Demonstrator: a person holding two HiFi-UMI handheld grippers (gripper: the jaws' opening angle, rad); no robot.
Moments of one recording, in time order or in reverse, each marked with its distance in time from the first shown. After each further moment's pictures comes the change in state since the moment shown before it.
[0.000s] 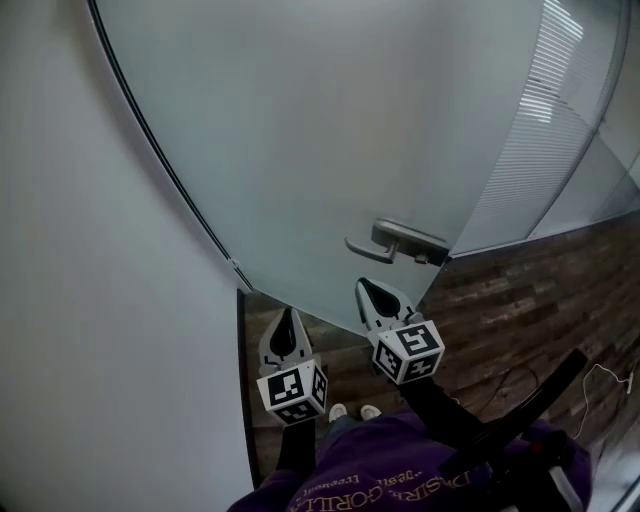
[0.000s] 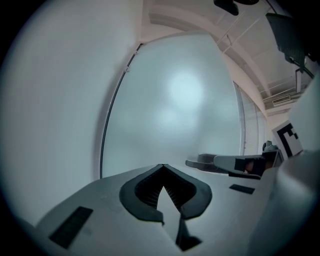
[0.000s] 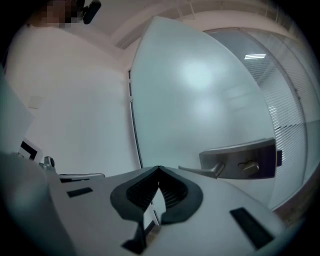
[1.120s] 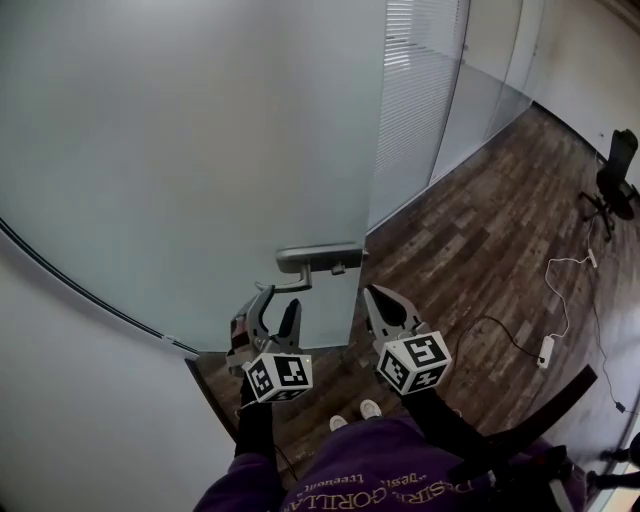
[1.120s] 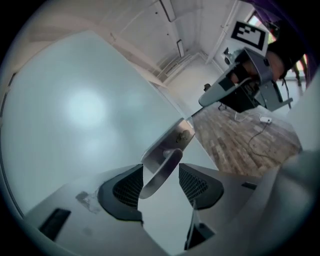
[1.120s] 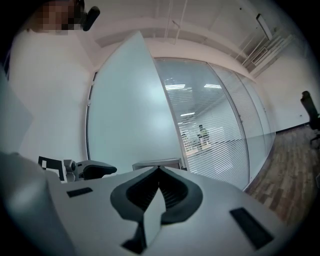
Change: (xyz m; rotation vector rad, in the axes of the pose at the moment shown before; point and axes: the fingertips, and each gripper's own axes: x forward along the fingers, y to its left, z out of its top) left arm 0.129 -0.148 -0.045 1.001 -0.063 -0.708; right arm -0.092 -0.122 0.008 0.061 -0.119 -0.550
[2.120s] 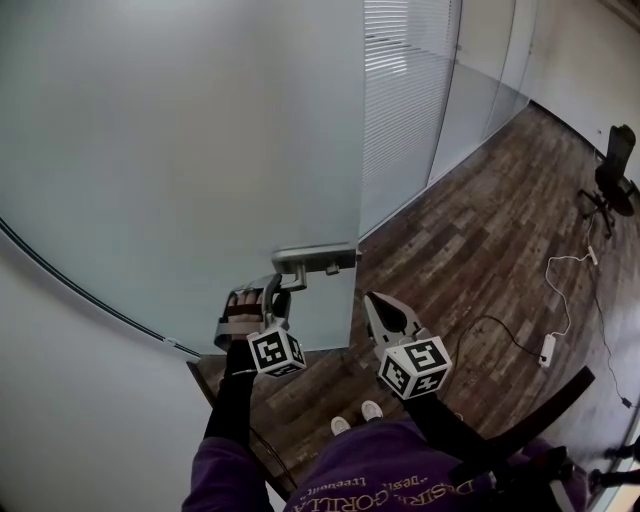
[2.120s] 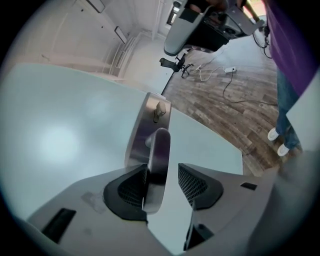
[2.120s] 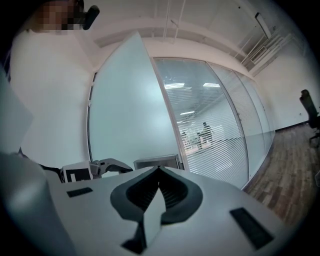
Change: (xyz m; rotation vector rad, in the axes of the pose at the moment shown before) left arm 0.043 -0.014 -0.019 0.544 0.152 -0.119; right arm -0.023 -0.005 -0.006 0.013 0.014 0.000
